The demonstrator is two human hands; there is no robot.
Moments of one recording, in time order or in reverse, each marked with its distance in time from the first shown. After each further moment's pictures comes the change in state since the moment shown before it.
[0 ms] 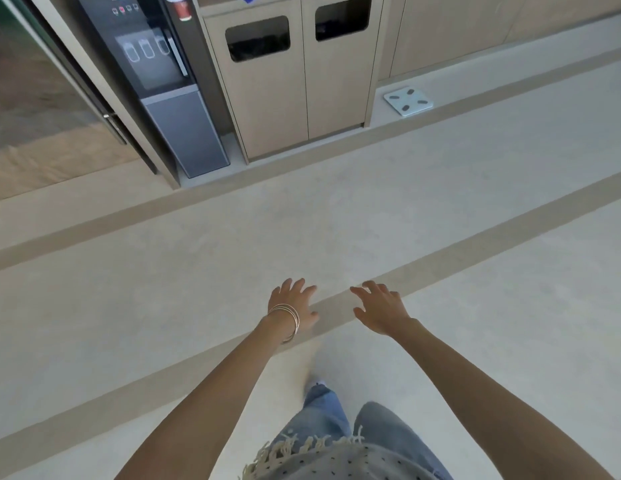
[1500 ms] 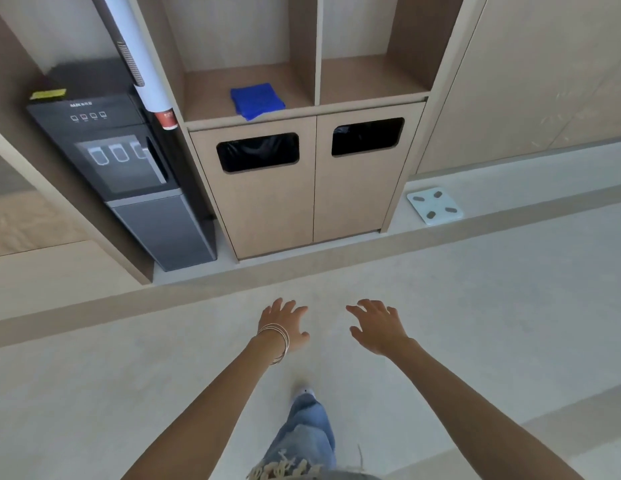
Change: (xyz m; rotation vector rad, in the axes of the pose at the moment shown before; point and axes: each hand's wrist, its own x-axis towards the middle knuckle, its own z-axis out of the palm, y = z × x) left_hand 0.524 -0.070 -0.373 -0.078 0.062 -0.108; right_hand 0.562 0.129 -0.355 -0.156 0.045 -0.120
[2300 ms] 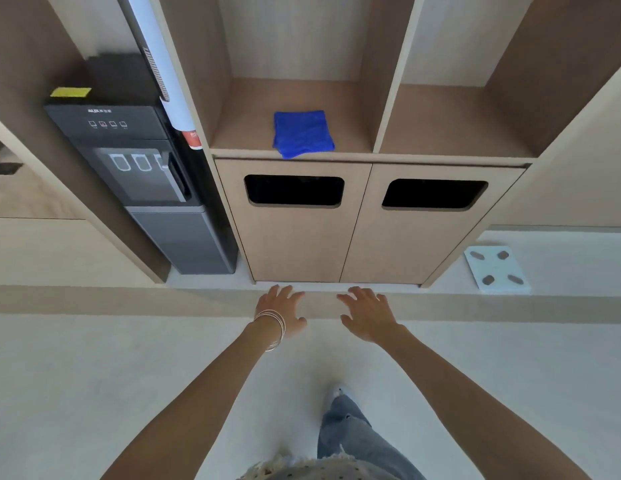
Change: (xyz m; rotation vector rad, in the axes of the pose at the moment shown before) left_hand 0.238 -0.067 -0.152 -0.163 0.049 -0.235; right_hand 0.312 0.023 -0.145 -0.128 -0.055 -0.265
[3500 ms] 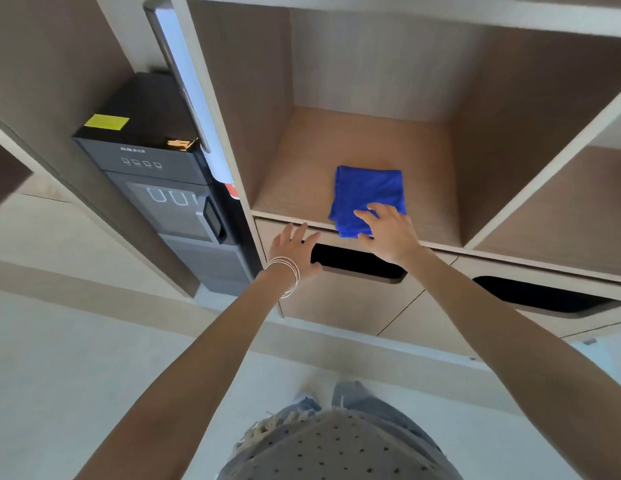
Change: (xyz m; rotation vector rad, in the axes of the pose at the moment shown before) left_hand 0.228 -0.118 -0.213 -0.039 0.259 -0.142; right_hand 0.344 -0.005 -0.225 -0.026 0.326 -0.194
